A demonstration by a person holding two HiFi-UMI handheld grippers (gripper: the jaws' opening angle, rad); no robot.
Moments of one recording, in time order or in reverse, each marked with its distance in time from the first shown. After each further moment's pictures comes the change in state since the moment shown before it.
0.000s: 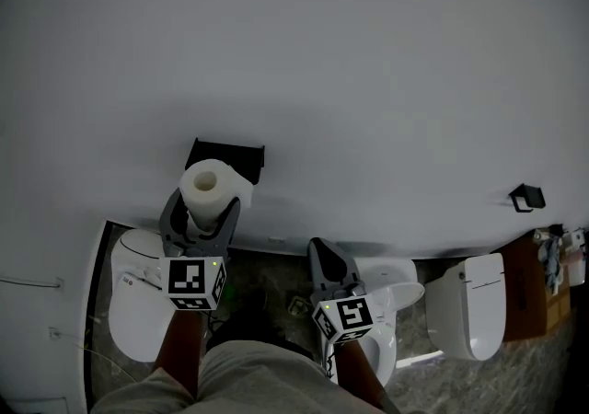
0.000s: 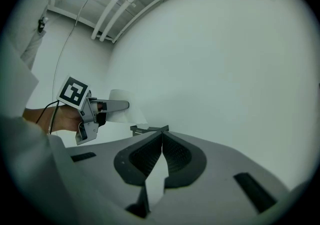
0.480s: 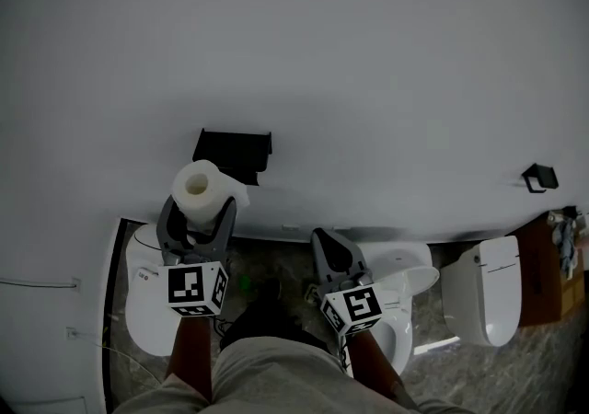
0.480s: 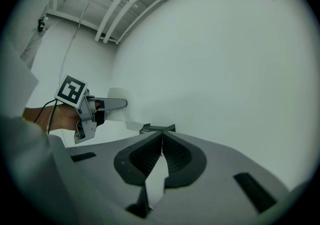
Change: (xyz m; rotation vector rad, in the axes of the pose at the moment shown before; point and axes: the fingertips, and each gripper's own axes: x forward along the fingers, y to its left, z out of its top) left arm -0.035 0.010 0.003 -0.007 -0.010 0.057; right arm -0.005 0.019 -0.004 0.000 0.003 0.061
